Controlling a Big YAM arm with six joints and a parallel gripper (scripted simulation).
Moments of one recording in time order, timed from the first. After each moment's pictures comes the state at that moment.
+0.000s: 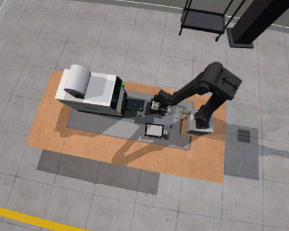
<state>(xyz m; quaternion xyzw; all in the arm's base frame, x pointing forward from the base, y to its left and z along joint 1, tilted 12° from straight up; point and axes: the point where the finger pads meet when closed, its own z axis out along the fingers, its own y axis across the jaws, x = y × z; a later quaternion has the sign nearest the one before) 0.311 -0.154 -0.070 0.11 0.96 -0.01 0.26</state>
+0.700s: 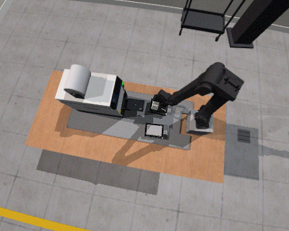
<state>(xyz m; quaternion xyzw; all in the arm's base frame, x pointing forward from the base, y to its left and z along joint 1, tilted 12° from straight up) 0.313 -0.155 -0.064 0.11 0.96 -0.02 0.26</state>
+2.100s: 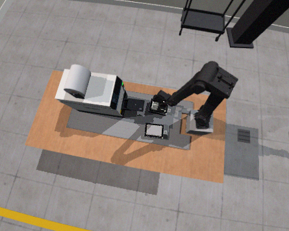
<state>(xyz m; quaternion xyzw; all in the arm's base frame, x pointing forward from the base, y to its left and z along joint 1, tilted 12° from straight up) 0.319 -0.158 -0.073 0.11 0.96 -0.02 0.27</state>
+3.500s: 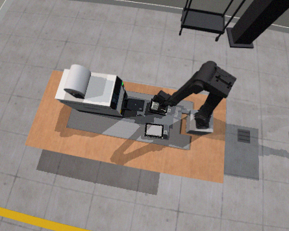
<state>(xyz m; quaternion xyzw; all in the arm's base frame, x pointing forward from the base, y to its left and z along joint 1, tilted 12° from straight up) 0.316 -0.157 -0.078 0.11 0.96 -0.02 0.26</state>
